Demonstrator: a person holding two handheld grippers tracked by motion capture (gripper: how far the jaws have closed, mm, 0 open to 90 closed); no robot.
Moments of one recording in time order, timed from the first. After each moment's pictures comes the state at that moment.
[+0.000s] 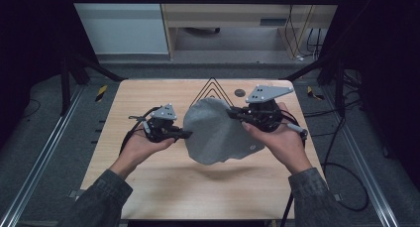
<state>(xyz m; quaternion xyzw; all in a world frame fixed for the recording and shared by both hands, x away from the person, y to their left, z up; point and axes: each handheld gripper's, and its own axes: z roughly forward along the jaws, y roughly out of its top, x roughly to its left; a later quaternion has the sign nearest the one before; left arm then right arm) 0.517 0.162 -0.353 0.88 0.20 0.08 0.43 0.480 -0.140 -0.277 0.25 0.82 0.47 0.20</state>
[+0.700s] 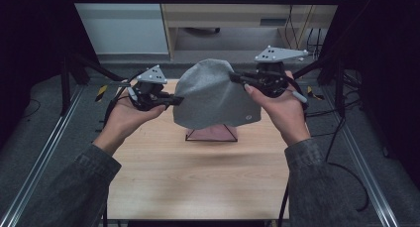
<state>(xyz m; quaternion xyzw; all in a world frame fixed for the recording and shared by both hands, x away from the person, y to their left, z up) 0.531 0.170 -0.256 0.87 0.21 0.17 0.42 0.519 -0.145 -0.218 0.28 0.76 0.54 0.23</state>
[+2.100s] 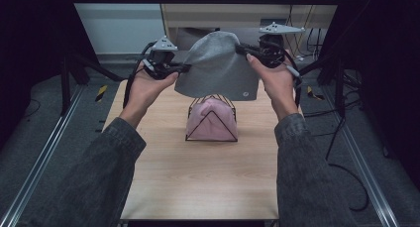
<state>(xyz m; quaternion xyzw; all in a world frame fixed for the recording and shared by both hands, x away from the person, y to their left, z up) 0.611 0.147 -0.245 0.82 0.26 0.23 0.45 0.610 -0.160 -0.221 0.34 0.71 0.56 0.25</state>
